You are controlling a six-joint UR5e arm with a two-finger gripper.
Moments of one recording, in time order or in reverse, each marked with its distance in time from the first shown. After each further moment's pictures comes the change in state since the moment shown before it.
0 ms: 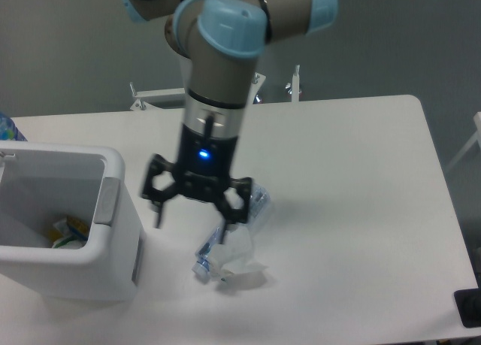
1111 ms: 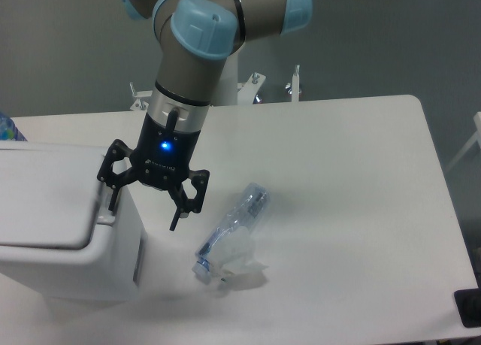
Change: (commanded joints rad) arm -0.141 0.093 -0.081 0.002 -0.288 -0.329
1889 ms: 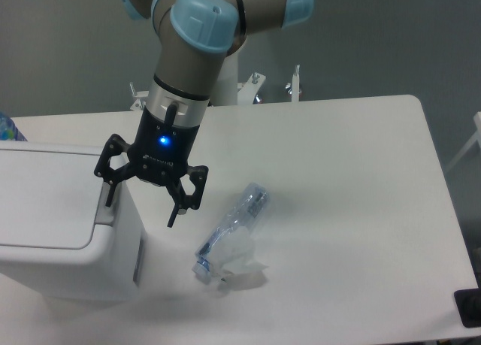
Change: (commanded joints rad) arm 0.002 0.011 0.008 -0.005 0.000 0.002
